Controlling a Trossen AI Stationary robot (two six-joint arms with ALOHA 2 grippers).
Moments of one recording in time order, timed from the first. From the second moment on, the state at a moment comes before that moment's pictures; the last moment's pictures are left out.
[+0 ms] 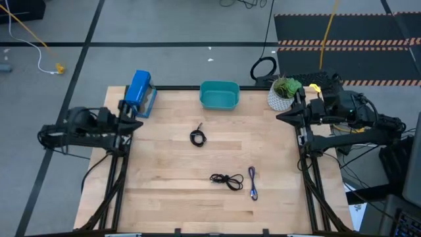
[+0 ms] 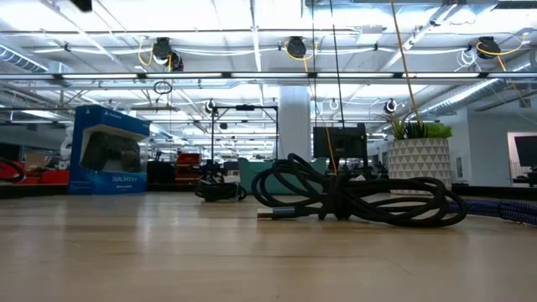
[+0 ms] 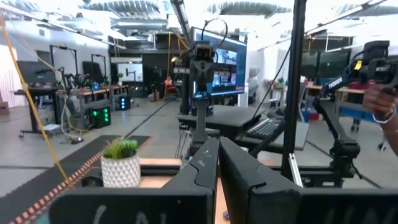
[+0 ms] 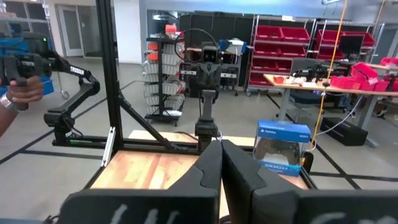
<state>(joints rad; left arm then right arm) -0.04 0.23 0.62 -0.20 -0.01 0.01 -0.03 0.63 1.00 -0.38 -0.08 -0.04</state>
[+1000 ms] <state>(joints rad) -0.04 0.76 1.14 -0.43 -0.01 0.13 -0.03 0.64 1.00 -0.35 -0.07 0.10</state>
